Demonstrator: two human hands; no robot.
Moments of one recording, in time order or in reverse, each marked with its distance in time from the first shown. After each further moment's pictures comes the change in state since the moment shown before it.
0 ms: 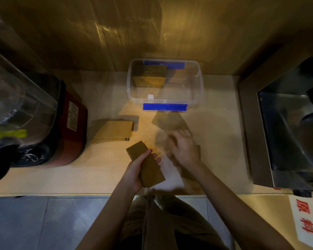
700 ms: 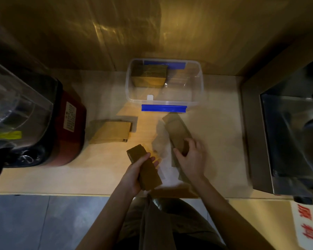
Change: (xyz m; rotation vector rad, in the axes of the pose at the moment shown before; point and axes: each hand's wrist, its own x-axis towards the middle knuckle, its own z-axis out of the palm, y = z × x) left_hand 0.007 -0.006 0.004 0.010 0.107 -0.033; right_hand -0.015 0.043 0.013 -0.011 0.165 0.281
